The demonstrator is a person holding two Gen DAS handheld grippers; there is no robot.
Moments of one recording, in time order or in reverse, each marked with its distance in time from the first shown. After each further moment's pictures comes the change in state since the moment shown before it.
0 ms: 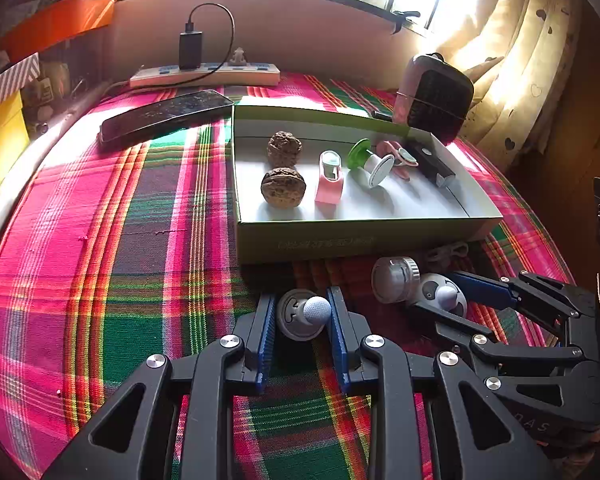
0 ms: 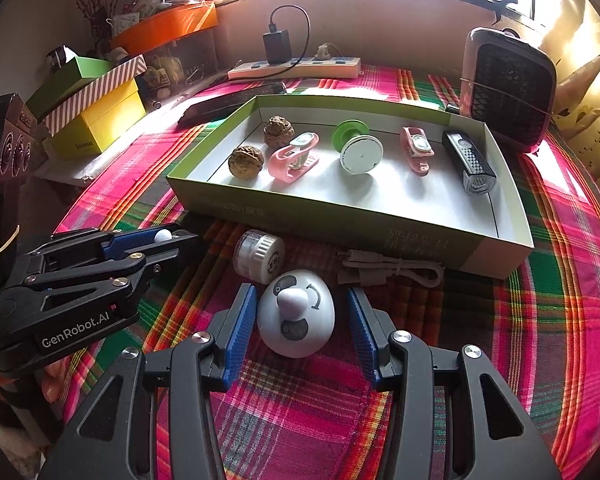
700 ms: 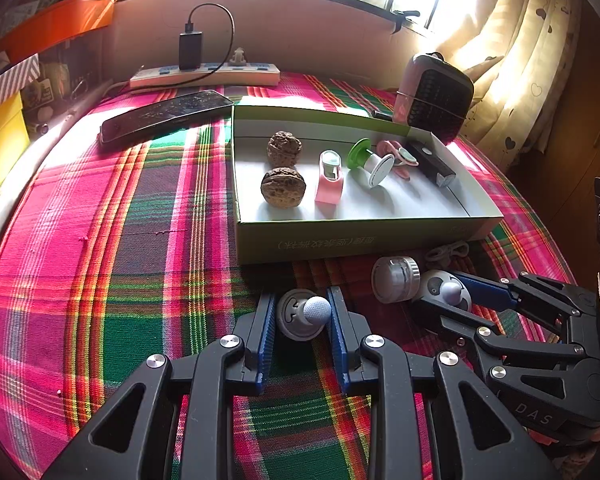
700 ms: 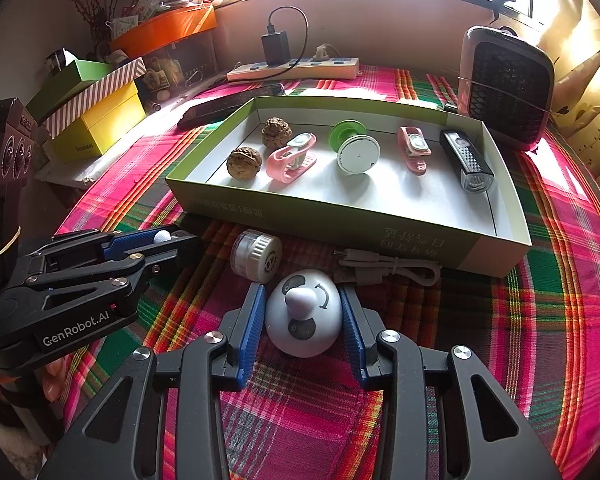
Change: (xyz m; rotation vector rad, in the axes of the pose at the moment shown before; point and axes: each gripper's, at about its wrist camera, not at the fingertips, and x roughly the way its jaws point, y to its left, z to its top) left arm 0.000 0.000 0.000 0.001 0.000 0.002; right arm -0.001 -0.001 0.000 0.011 -0.004 0.006
